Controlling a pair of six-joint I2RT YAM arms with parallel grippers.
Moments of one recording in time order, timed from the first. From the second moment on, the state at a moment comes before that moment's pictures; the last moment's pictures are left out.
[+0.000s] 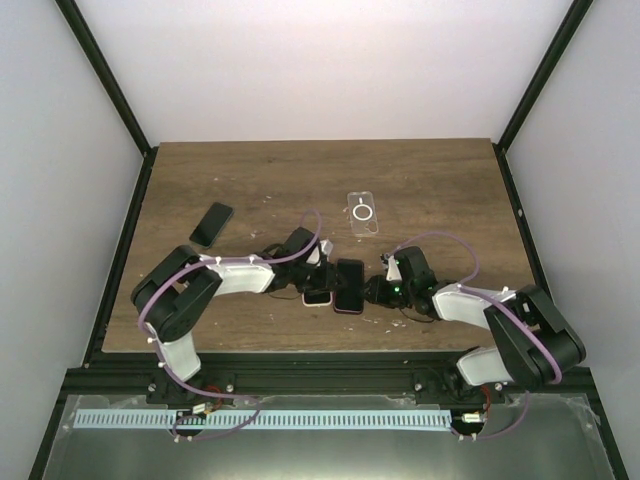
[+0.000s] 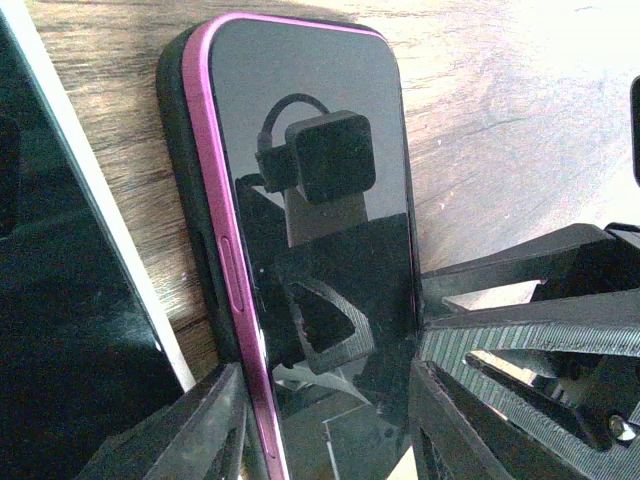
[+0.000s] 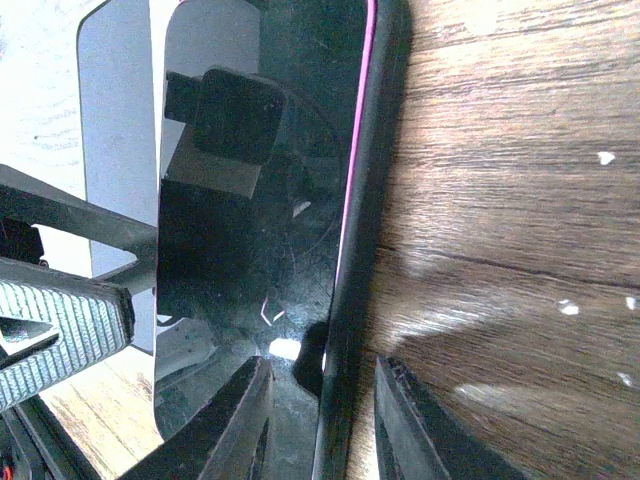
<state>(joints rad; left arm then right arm) -0.77 1.79 0.87 0.04 0.46 -0.81 0.48 1.37 0.40 0.10 -0.45 0.67</state>
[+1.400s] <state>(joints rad) -0.73 1.76 0.75 0.14 0.54 -0.81 0.44 1.46 0.33 0.48 -0.61 0.95</state>
